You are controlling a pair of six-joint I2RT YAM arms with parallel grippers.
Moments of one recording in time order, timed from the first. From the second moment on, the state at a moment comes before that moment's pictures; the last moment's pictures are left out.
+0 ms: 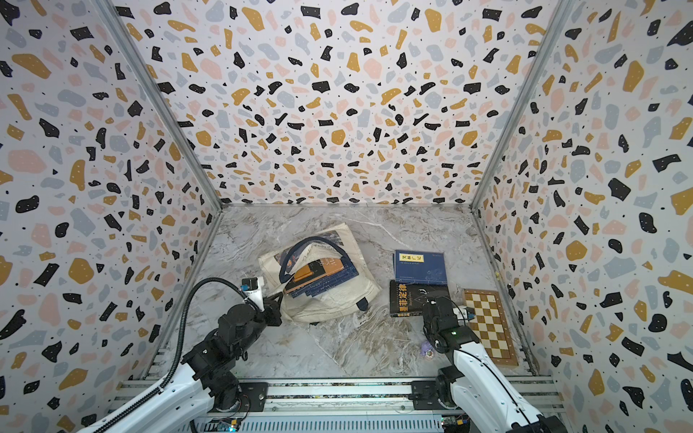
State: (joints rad) left arm -0.65 0.56 0.24 -0.07 -0.27 -0.53; right arm 0.25 0.79 0.28 -0.34 0.20 1.57
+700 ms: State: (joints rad) left arm -0.65 0.56 0.24 -0.07 -0.27 -0.53; right arm 0.09 0.95 0.28 -0.19 0.04 1.39
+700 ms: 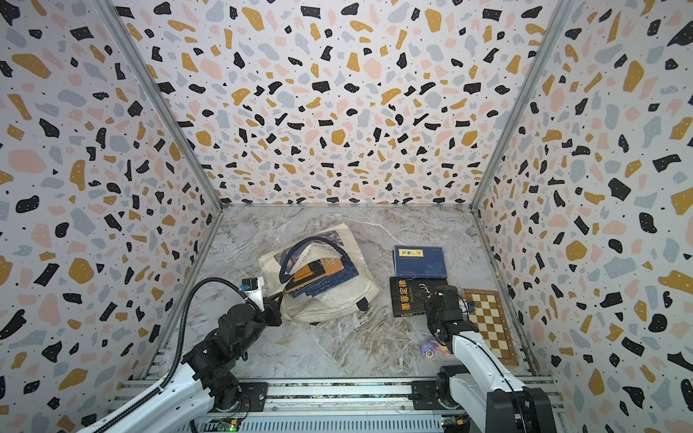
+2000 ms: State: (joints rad) left arm -0.65 0.54 0.24 -0.07 -0.27 -0.53; right arm 0.56 0.82 0.71 -0.53 0.13 1.23
